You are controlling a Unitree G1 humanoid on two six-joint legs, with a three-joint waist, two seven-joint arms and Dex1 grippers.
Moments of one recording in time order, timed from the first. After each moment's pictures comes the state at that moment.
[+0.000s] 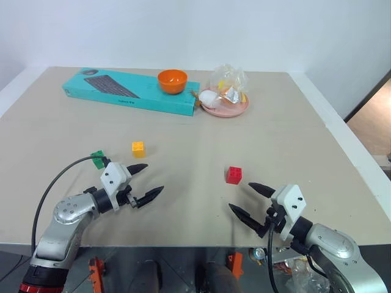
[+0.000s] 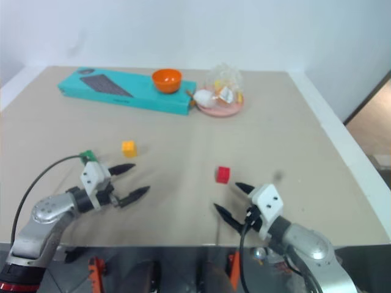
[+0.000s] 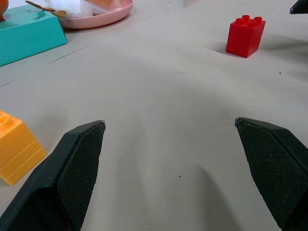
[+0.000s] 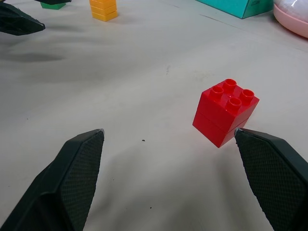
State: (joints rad) left arm -0.06 0.53 0.04 -0.21 -0.35 0.15 -0.83; right arm 0.25 -0.57 -0.09 -0.60 0.37 0.35 0.61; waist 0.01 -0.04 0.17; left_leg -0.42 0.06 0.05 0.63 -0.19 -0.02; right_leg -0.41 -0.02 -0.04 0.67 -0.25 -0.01
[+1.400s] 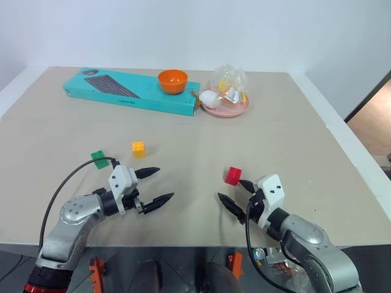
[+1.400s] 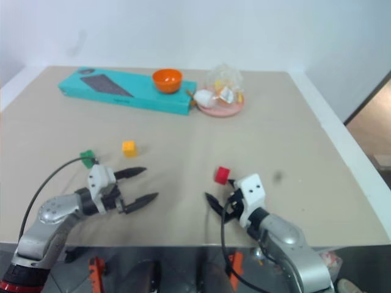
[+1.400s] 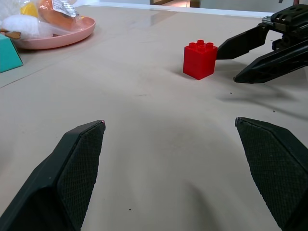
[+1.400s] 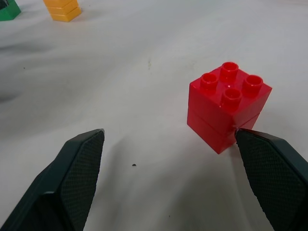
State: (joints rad) left arm -0.07 0.52 -0.01 -0.25 -0.40 0.16 -0.91; right arm 0.10 -0.44 0.01 -0.57 0.39 0.60 0.40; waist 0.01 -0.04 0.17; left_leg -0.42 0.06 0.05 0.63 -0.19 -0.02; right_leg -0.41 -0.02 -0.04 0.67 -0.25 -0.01
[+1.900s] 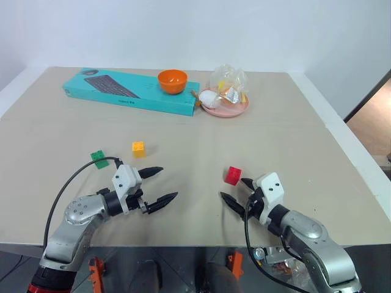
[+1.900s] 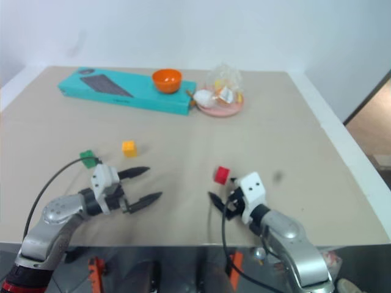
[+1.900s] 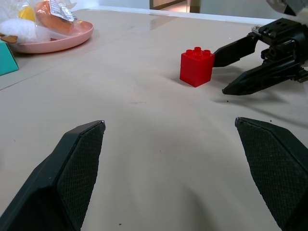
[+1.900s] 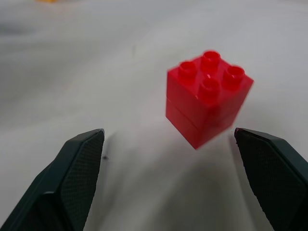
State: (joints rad) left arm -0.07 0.50 -0.02 -0.29 -0.40 0.18 -0.87; right arm 0.06 -0.48 0.02 -0.46 0.31 0.51 0.47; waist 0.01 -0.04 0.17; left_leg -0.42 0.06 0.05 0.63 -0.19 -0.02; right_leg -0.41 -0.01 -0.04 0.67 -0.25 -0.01
